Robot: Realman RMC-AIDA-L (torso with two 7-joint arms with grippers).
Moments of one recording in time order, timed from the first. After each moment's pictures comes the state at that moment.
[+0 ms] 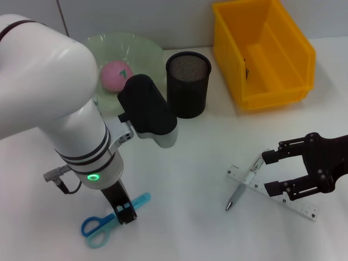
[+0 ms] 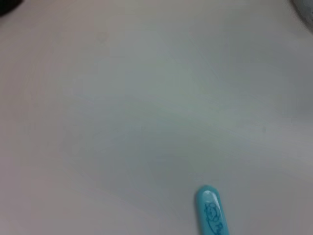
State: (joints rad) left arm -0.80 -2.08 1.93 1.16 2.54 1.48 -2.67; right arm 0.49 1.98 -0.71 -0.87 -2.17 -1.88 1.50
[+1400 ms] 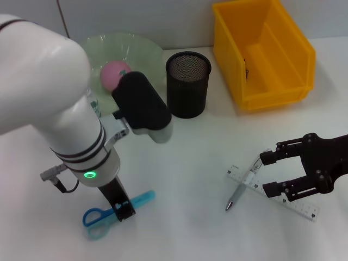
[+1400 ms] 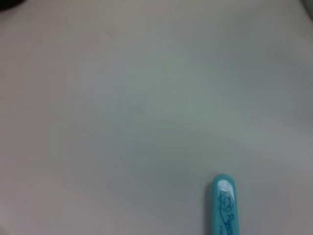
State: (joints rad) left arm -0.79 -2.08 1.90 1.16 2.55 1.48 -2.67; right arm 0.50 1.98 -0.71 -0.87 -2.17 -1.89 1.52
